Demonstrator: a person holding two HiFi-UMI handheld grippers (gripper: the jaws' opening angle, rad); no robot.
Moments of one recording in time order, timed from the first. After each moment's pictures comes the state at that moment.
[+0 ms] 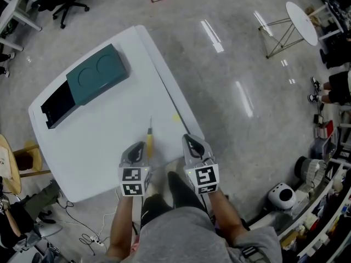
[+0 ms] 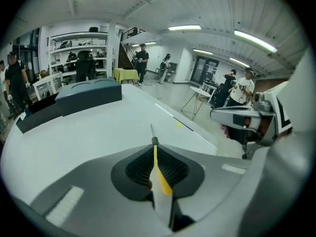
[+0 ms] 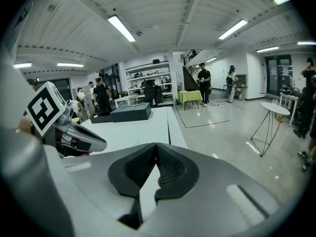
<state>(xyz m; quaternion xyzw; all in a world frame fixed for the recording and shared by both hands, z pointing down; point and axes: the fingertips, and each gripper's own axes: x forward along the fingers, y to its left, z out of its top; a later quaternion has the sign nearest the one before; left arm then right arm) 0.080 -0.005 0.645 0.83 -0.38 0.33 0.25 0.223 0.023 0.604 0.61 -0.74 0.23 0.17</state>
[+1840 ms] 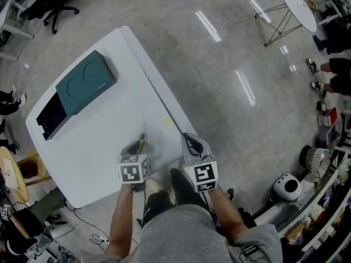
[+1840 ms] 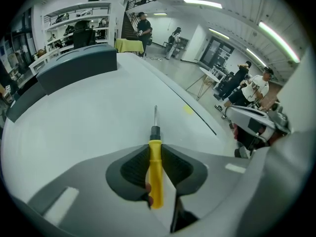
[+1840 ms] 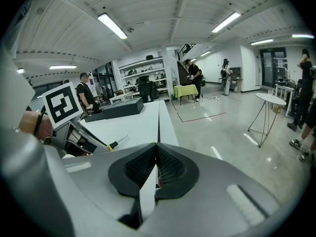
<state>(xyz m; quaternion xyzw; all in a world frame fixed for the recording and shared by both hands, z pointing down) 0.101 -0.013 0.701 0.76 -0.34 0.43 0.35 0.251 0.019 0.637 0.62 -0.72 0.27 0.16</state>
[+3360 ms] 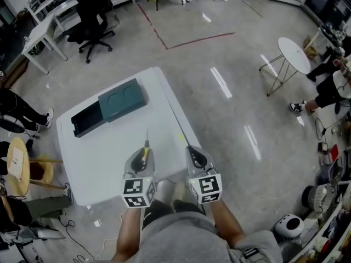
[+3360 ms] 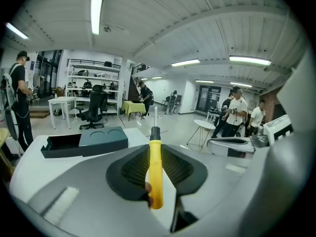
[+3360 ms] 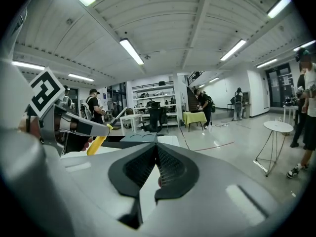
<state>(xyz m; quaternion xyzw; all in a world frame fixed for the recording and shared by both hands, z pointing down) 0.082 0.006 0.464 0.86 -0.46 0.16 0.18 0.215 0.046 0.472 0.62 -0.77 0.14 0.09</state>
